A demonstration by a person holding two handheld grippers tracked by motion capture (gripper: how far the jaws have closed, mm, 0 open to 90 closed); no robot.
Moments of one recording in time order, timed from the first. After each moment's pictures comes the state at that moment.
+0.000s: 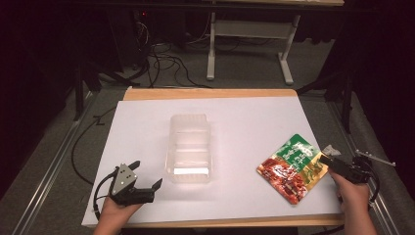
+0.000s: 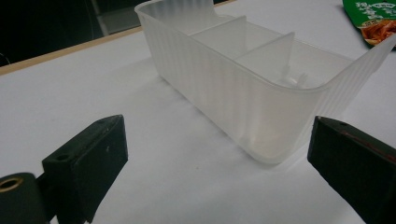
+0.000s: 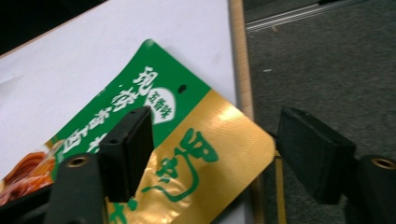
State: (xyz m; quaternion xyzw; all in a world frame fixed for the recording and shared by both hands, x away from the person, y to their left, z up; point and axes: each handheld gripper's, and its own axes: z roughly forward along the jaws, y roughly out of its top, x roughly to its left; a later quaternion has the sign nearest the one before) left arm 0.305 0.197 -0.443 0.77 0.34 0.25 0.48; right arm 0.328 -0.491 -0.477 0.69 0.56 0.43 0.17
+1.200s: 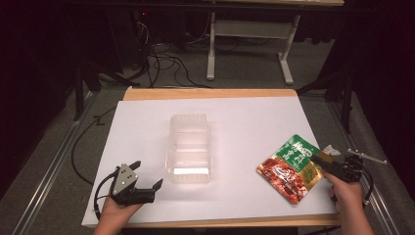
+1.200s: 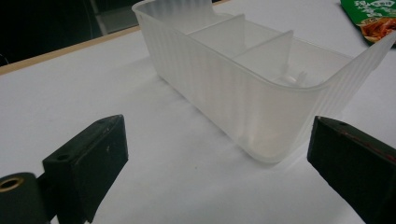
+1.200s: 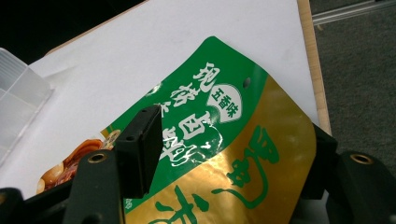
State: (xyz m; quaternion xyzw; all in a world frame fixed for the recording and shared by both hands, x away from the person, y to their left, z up) left arm 0.305 0.196 -0.444 0.77 0.34 0.25 0.47; right arm 0.331 -0.469 -0.475 0.65 0.58 0.47 0.13
